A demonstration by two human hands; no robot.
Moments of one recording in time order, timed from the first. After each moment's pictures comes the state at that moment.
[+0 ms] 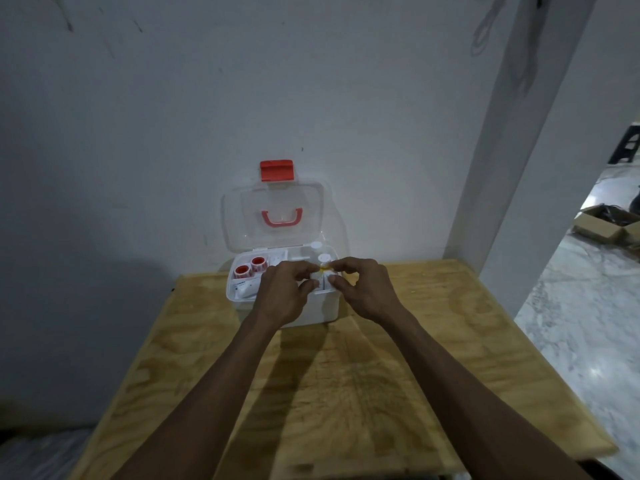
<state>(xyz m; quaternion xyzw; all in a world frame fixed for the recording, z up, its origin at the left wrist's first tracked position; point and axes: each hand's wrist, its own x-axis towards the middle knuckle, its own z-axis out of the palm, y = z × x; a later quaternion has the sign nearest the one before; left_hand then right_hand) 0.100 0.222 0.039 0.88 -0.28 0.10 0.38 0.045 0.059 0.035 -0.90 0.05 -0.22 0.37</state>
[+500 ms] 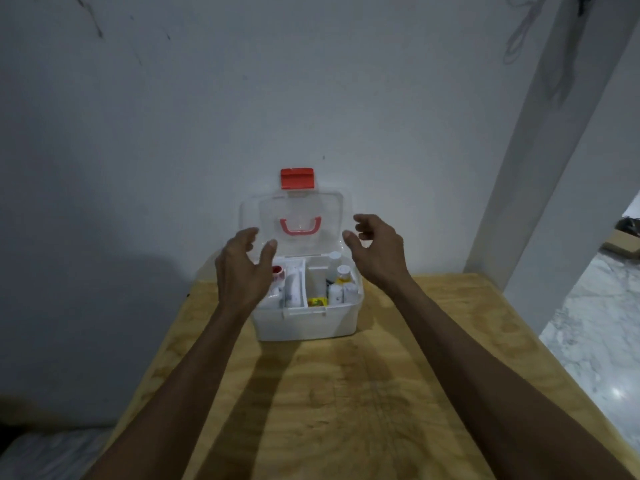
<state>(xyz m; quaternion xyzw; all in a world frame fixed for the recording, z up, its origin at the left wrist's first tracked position) 0.142 0.277 0.069 0.84 -0.11 0.25 0.47 0.097 0.063 0.082 -0.85 0.08 -0.30 0.43</state>
